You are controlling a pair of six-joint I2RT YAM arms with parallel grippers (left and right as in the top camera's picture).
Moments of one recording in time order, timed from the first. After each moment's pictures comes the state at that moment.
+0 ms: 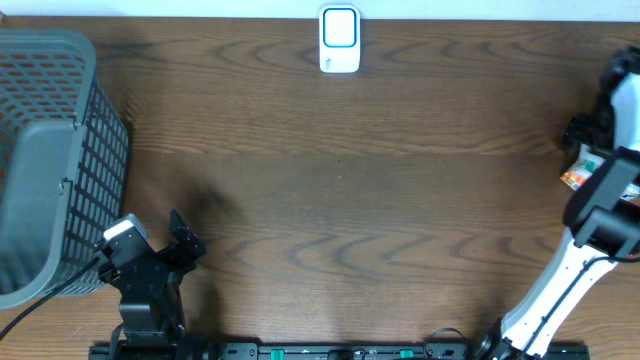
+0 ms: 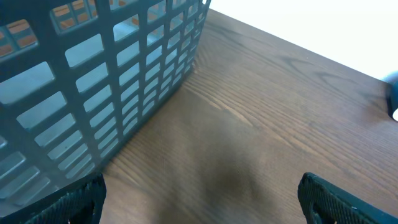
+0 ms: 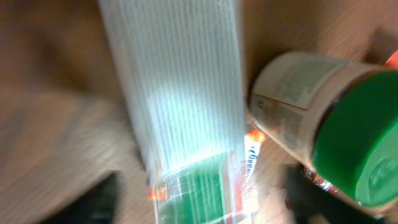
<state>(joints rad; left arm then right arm) -0.03 0.23 0.38 -0.61 -0.37 -0.38 -0.46 2.35 2.07 -1.29 0.31 0.13</state>
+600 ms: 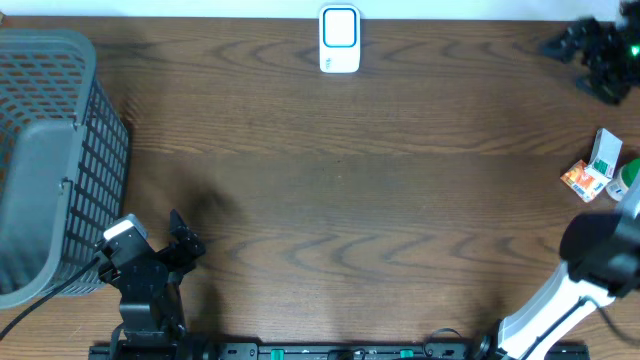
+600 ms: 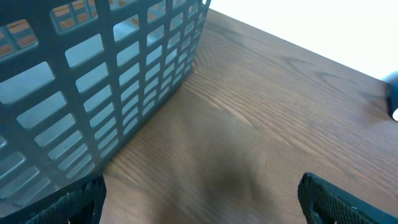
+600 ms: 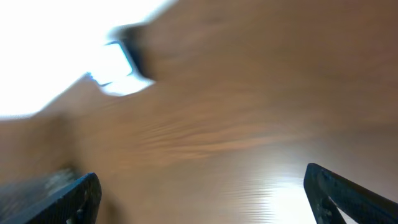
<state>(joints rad) -0.03 0.23 0.38 -0.61 -0.37 -0.38 -0.37 2.02 2.37 -1.46 -0.64 0.18</state>
